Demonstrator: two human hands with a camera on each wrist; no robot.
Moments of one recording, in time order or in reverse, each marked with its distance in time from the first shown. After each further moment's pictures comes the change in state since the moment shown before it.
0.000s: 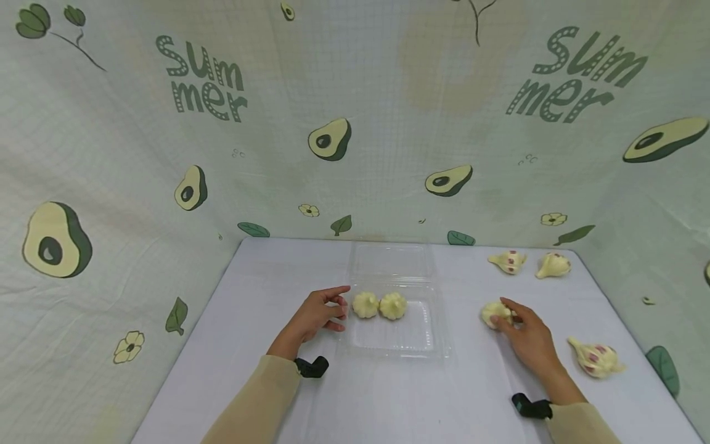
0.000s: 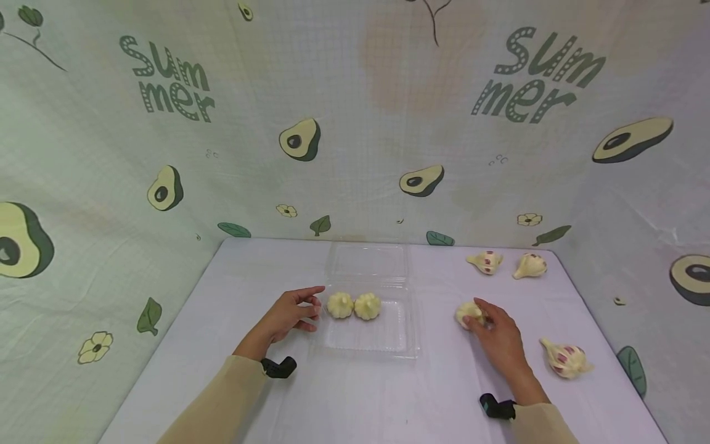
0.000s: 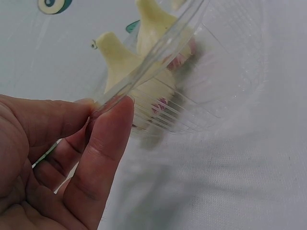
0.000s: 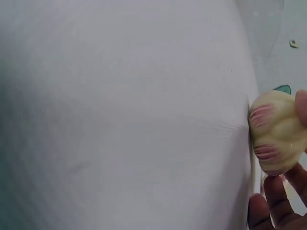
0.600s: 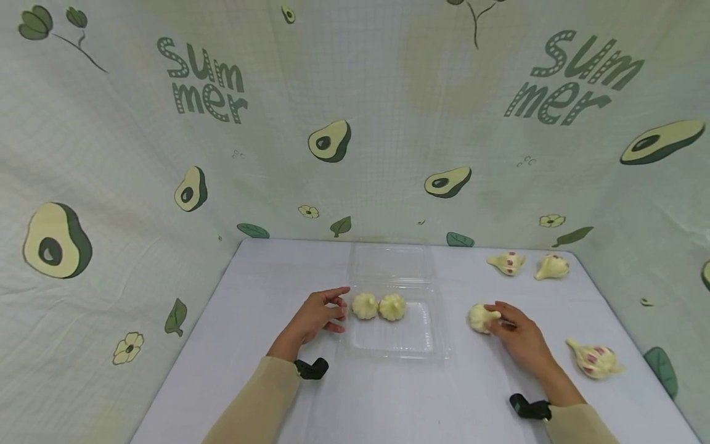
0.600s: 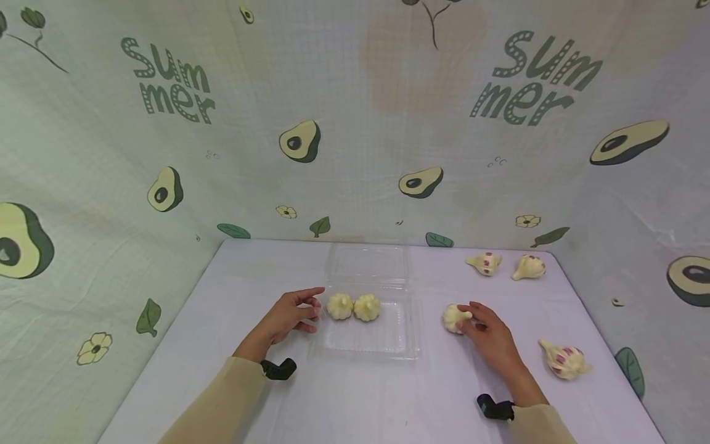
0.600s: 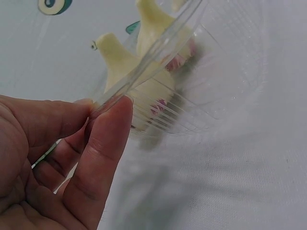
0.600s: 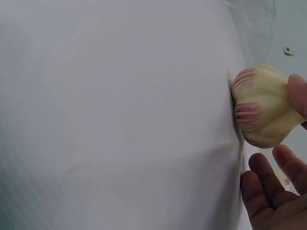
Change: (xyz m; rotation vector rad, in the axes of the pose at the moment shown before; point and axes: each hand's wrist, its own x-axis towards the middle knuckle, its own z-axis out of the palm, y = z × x) left_hand 0.000 -0.001 0.000 -0.007 -0.004 0.009; right_hand -0.003 -0.008 -0.002 0.080 -0.091 -0.068
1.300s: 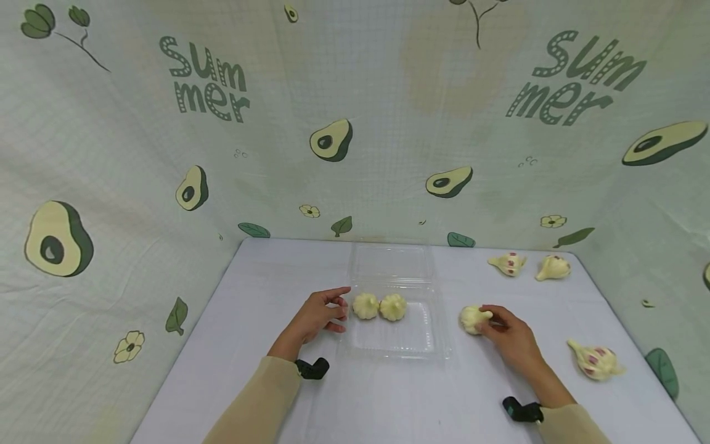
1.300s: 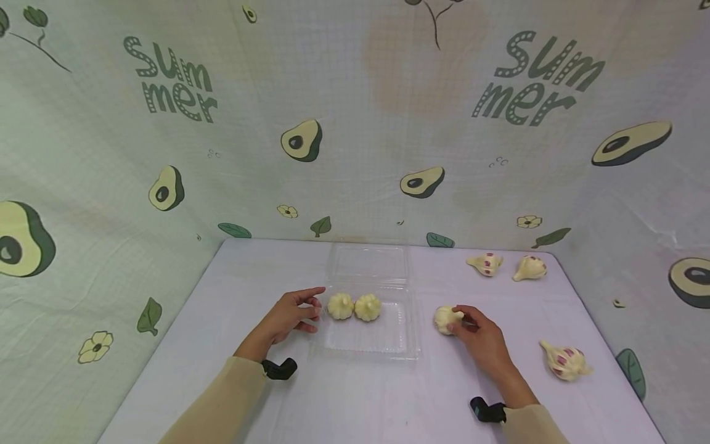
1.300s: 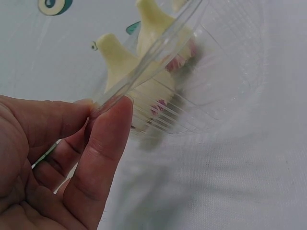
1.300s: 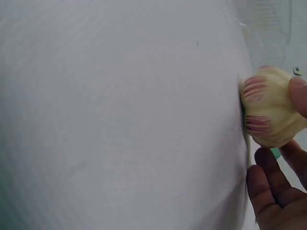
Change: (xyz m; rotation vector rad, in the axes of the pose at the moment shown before) left_hand -0.002 0.001 0.001 0.003 0.002 0.004; right_hand 0.000 -0.011 0.018 0.038 0.030 0.061
